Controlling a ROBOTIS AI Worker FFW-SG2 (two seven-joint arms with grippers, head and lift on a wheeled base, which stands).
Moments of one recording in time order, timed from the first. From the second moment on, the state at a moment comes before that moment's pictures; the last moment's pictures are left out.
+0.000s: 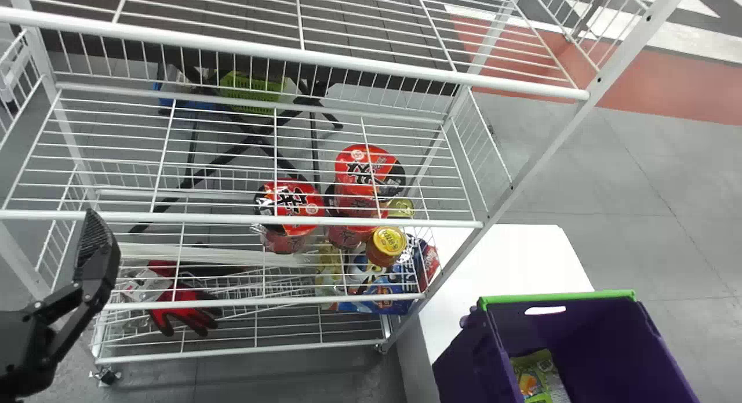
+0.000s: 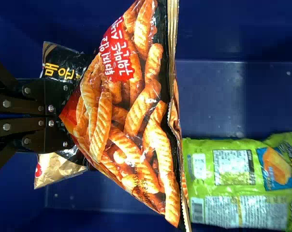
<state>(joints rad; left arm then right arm) 0.69 0.26 -0.22 -2.15 0.10 -0.19 0.30 0.59 -0.32 -0.72 -1.36 0.48 0.65 1.08</state>
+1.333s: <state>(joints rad) 0.71 0.26 -0.22 -2.20 0.08 -0.19 0.31 0.58 -0.32 -0.77 -1.48 0.50 0.75 1.16</state>
